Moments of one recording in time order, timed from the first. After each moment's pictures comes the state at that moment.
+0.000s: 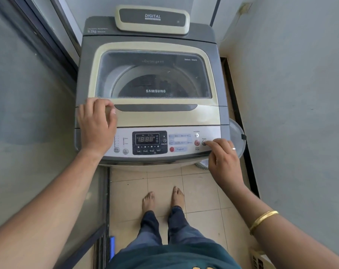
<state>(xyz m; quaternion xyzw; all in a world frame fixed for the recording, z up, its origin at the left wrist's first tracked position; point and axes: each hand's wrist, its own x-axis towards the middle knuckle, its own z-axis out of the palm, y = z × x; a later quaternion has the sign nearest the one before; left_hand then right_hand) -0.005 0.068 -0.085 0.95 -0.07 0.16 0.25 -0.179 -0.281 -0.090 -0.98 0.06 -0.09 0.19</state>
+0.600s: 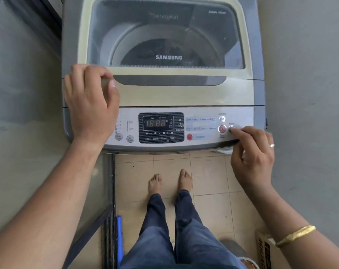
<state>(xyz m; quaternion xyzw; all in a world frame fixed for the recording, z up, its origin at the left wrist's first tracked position) -0.005 0.062 -0.094 0.95 -0.06 0.19 0.25 -0.181 -0.276 -0.123 -0.96 0.04 -0.24 0.16</state>
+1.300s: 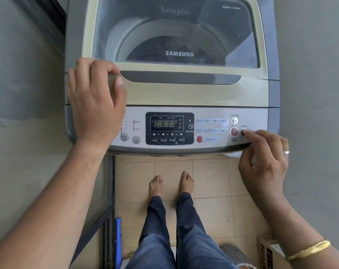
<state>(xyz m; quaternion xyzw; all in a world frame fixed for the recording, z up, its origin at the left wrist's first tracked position) -0.006 0.063 -0.099 0.95 -0.06 0.20 0.24 -0.180 -0.264 -0.132 -0.96 0.07 -0.25 0.12</state>
